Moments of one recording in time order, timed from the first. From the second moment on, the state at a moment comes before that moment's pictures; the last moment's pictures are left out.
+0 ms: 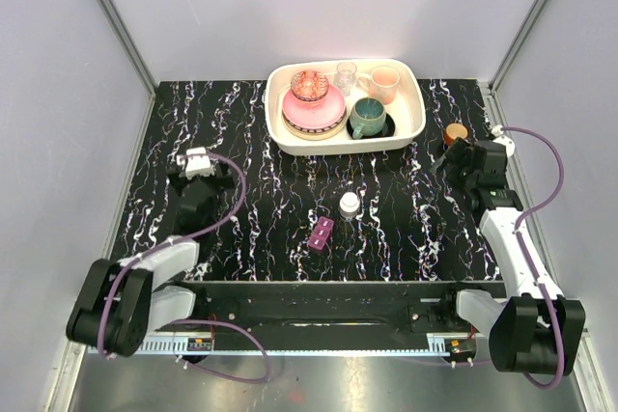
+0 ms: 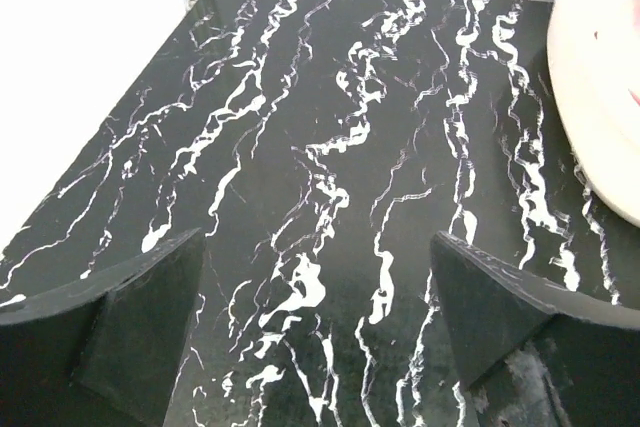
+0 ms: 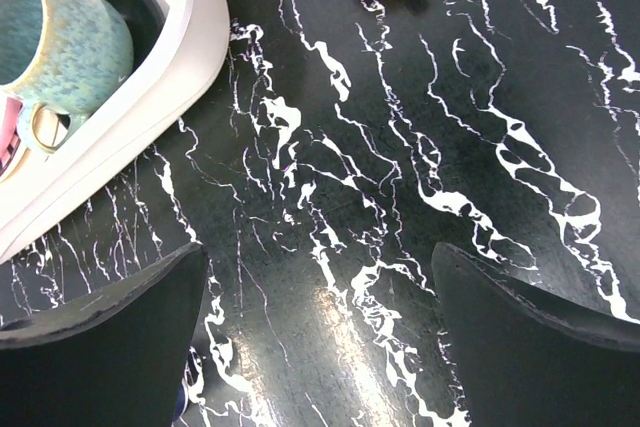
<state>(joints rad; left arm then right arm) -0.22 1.21 0.21 0.94 -0.44 0.02 -0.06 1.06 0.75 -0.31 0.08 0.53</state>
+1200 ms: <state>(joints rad) -0.28 0.72 0.34 0.04 -0.36 -0.46 1.12 1.67 1.12 -0.52 0.52 1.03</state>
